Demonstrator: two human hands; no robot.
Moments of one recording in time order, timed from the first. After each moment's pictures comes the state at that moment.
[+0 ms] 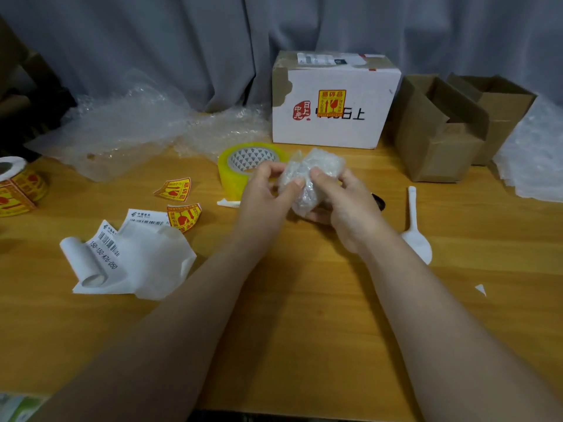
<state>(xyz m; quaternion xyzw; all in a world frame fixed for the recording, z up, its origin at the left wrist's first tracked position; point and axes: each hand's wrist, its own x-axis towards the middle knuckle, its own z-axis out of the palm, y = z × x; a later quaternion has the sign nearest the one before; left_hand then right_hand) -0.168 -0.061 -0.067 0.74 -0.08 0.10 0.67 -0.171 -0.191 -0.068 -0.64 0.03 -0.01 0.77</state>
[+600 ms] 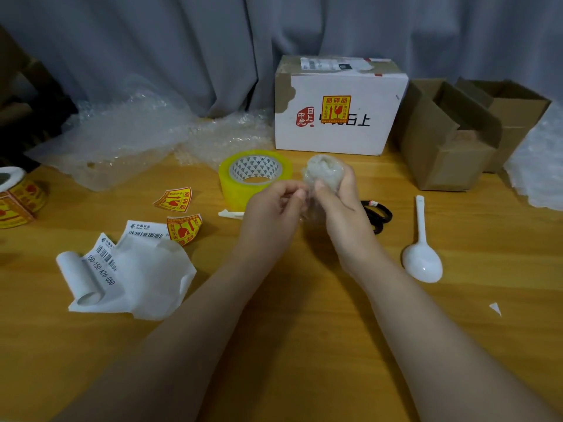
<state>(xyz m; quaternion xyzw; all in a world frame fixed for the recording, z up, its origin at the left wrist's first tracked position) -0.170 -0.064 -0.063 0.79 -0.13 0.12 0.59 -0.171 -0.176 -0.071 -0.73 -0.05 -0.12 0.67</state>
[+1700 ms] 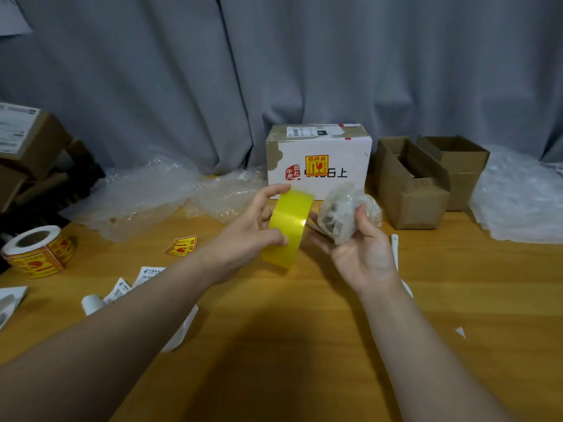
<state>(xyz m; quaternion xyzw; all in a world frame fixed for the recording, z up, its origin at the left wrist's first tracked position) -0.176 -0.037 0.002 0.74 -0.25 -0.09 0.61 -0.178 -0.220 -0.046 -0.30 -0.01 0.00 0.95</state>
